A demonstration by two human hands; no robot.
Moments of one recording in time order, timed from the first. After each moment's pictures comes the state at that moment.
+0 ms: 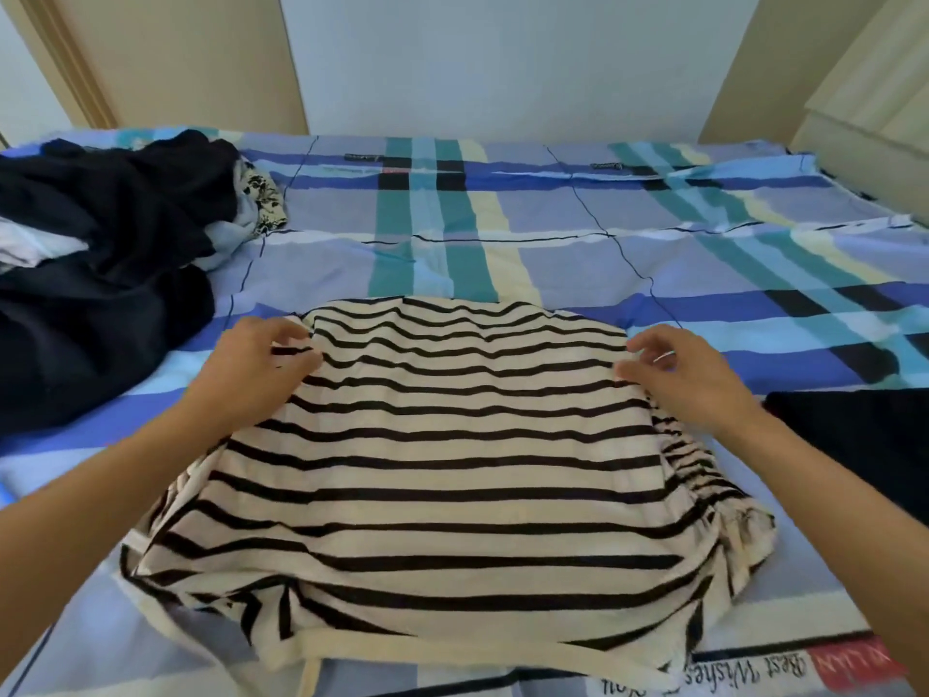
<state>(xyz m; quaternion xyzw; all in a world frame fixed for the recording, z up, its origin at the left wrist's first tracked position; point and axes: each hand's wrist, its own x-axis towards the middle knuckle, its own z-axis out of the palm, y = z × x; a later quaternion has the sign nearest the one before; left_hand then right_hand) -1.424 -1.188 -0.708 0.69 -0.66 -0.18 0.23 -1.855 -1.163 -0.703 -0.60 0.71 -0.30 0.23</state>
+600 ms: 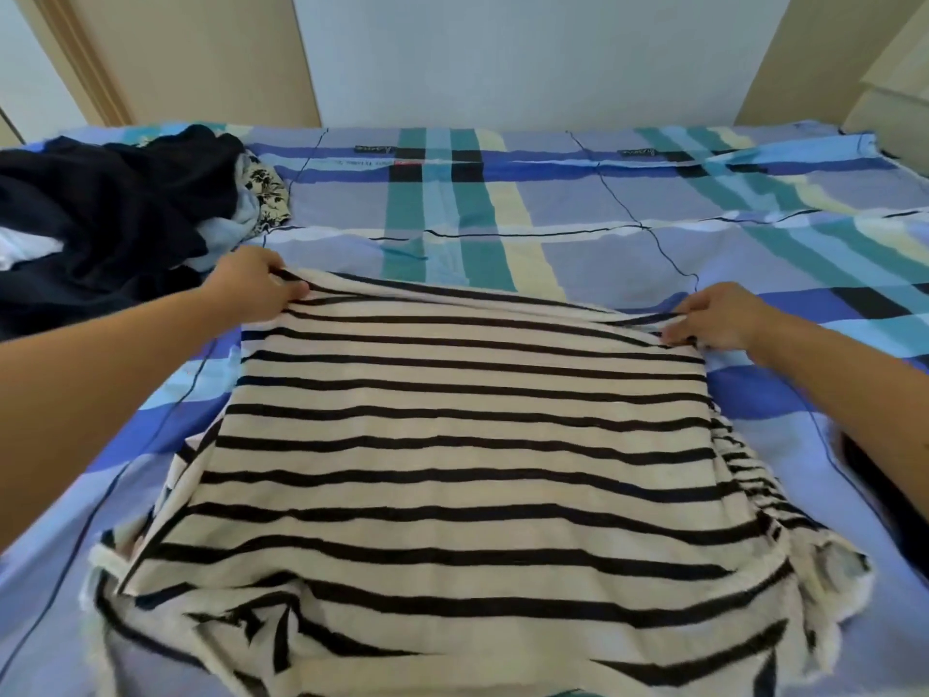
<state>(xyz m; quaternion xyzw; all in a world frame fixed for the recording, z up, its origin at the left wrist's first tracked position) -1.401 -1.332 -0.705 0.75 -0.62 -0.13 0.18 -1.889 -1.281 -0.705 -0.55 0.77 -0.21 0.25</state>
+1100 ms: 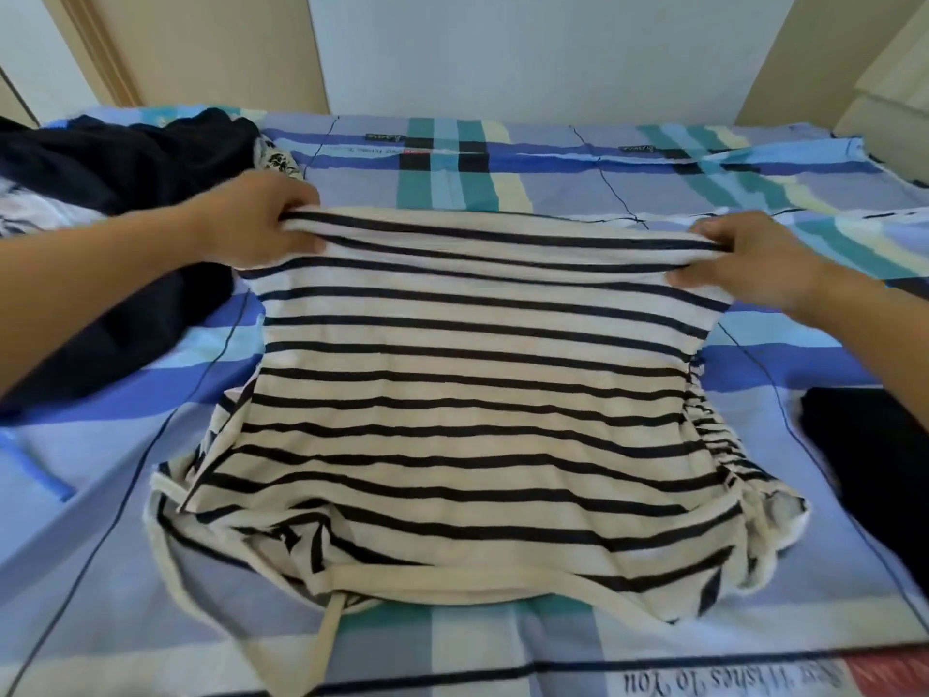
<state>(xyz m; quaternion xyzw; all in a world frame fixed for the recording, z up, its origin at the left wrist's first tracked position) -1.402 -1.277 -0.620 0.53 -0.84 -0.02 0.12 -1.875 -1.225 -0.628 -0.67 0.65 -0.27 0.24</state>
